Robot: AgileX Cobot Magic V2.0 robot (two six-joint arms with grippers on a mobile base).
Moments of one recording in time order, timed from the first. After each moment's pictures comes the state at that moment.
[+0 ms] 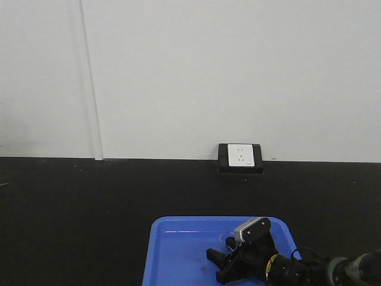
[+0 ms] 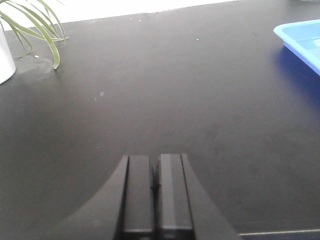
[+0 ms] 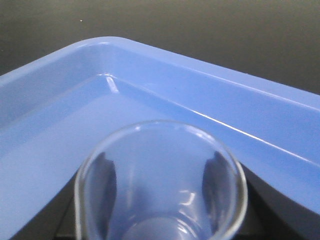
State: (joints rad) left arm -0.01 -0.02 0.03 0.06 0.37 0.02; right arm 0.18 2.30 -1.16 -0.74 -0.81 0.50
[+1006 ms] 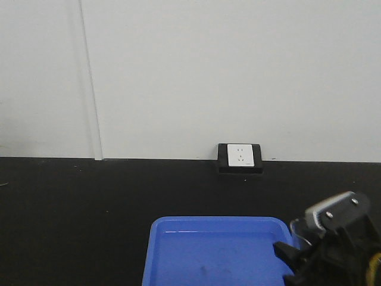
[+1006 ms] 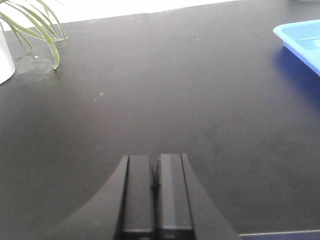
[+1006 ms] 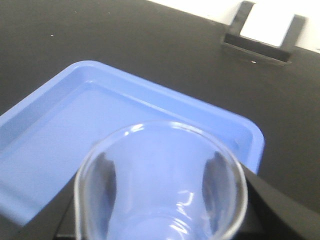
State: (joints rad) left arm -0.01 -0.02 0.03 0.06 0.37 0.02; right arm 0.16 1.24 -0.60 -1.20 -0.25 1.03
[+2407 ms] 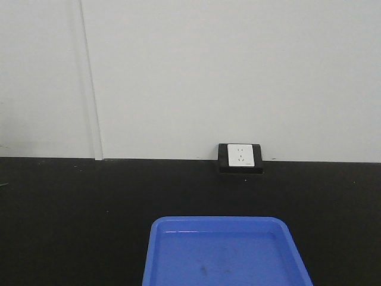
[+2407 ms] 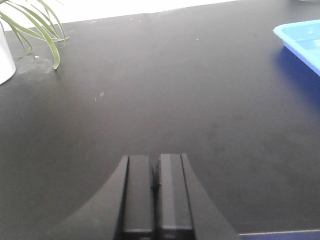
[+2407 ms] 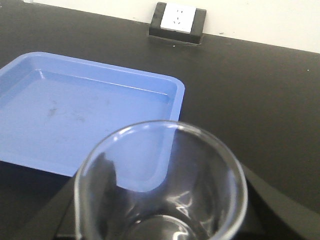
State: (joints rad) left arm -0.01 -0.02 0.03 0.06 0.37 0.02; right arm 0.16 0.69 -0.24 -1.19 -0.01 1.13
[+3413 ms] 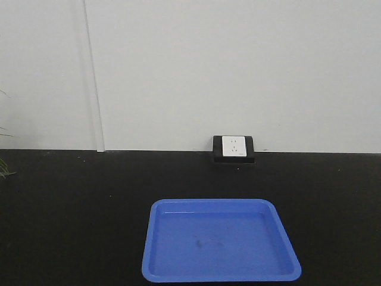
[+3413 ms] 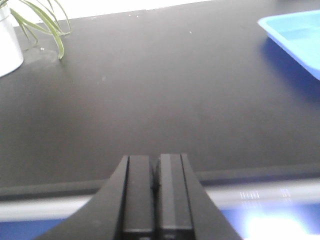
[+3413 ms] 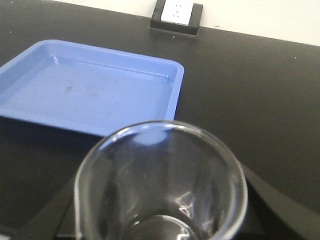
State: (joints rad) left arm -0.01 -0.02 0.03 0.06 0.37 0.02; right arm 0.16 0.69 -0.24 -1.19 -0.01 1.13
